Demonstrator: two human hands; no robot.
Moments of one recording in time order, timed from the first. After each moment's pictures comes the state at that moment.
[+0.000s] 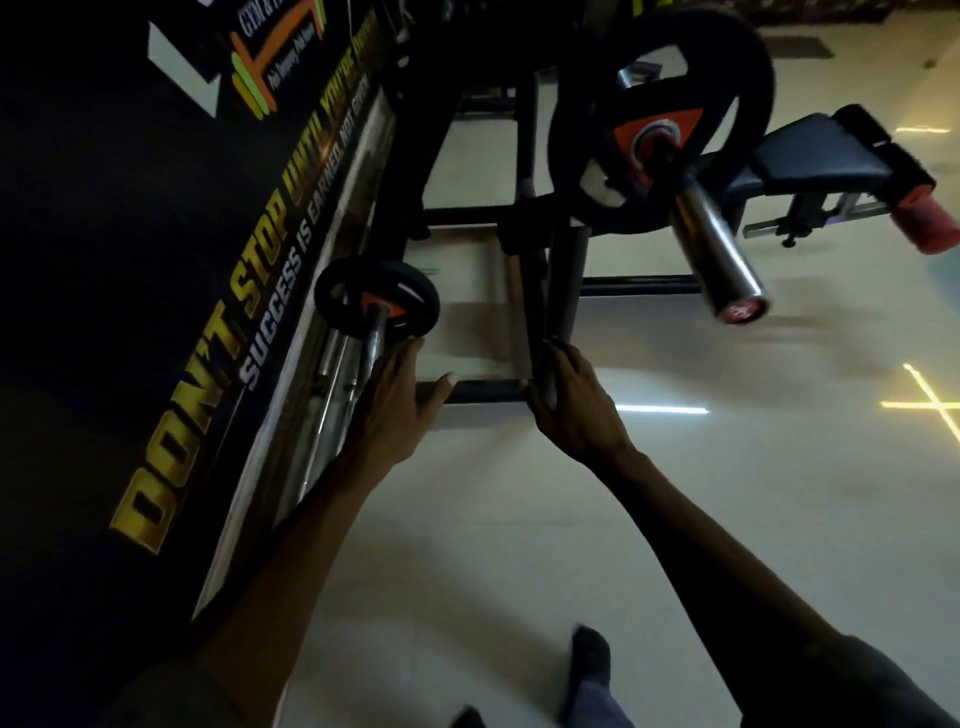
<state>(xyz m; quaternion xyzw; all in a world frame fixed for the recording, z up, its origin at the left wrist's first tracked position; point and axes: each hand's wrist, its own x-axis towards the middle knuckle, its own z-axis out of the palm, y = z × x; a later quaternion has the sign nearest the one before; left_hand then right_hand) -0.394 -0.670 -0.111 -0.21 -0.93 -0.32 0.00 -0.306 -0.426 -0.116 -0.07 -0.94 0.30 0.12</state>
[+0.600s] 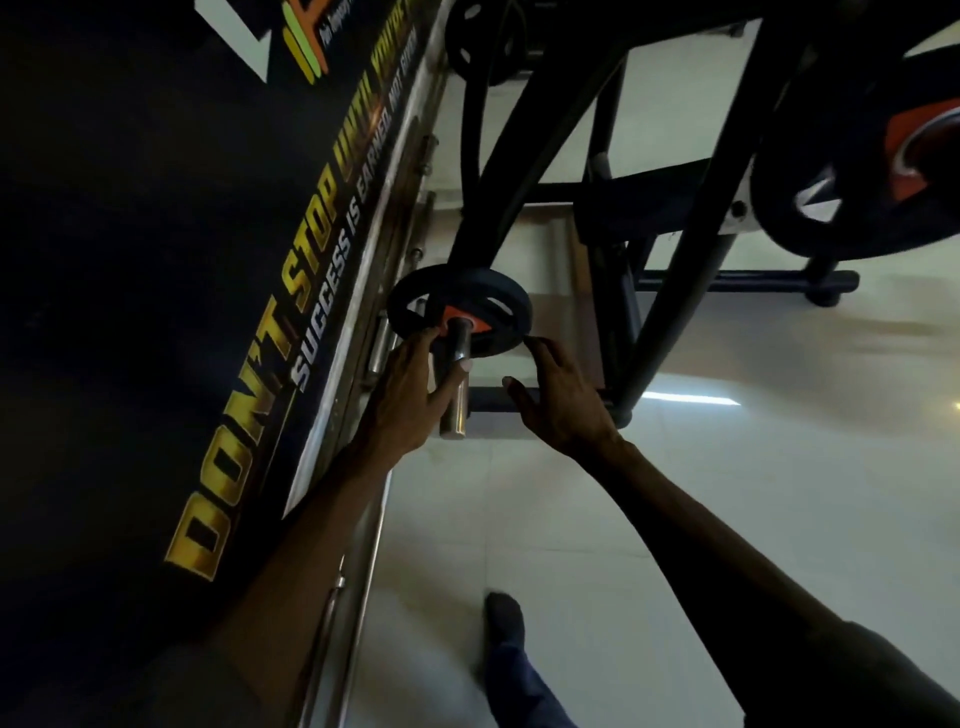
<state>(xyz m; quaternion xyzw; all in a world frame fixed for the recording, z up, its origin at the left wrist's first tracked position) -0.587 -0.773 -0.150 -0.17 -0.93 -0.34 -0.03 -0.526 -0.559 -0.168 -0.03 -0.95 0.32 0.05</state>
